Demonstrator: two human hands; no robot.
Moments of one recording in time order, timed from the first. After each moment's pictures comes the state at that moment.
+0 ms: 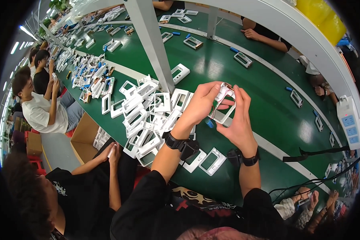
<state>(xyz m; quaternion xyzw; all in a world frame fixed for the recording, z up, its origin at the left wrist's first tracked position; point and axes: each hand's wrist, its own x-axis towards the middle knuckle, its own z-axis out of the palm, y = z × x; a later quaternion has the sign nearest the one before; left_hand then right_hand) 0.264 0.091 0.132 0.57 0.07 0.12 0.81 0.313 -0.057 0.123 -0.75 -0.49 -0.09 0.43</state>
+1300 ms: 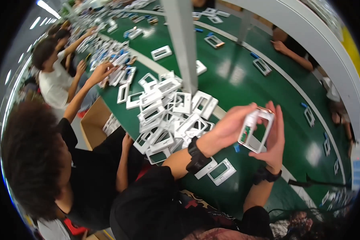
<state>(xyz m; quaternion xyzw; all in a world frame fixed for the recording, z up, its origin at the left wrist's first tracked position) 0.271 0.068 0.102 0.26 0.03 0.02 0.97 0.353 -0.095 0.101 -0.56 -0.48 0.19 0.65</state>
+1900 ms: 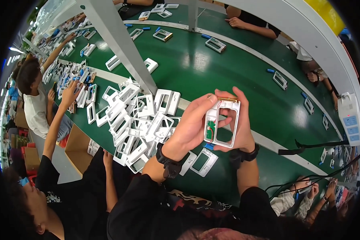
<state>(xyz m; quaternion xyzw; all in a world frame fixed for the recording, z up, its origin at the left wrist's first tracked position) 0.251 0.052 0.142 0.30 0.08 0.03 0.95 0.341 -0.077 0.098 -0.47 -0.49 0.18 0.71</state>
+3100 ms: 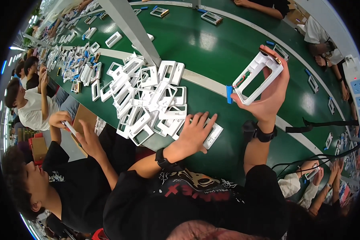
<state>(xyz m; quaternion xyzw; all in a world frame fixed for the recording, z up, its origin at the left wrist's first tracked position) 0.145 0.000 0.046 0.99 -0.02 -0.02 0.15 0.344 -0.113 0.131 -0.58 -0.50 -0.18 0.62</state>
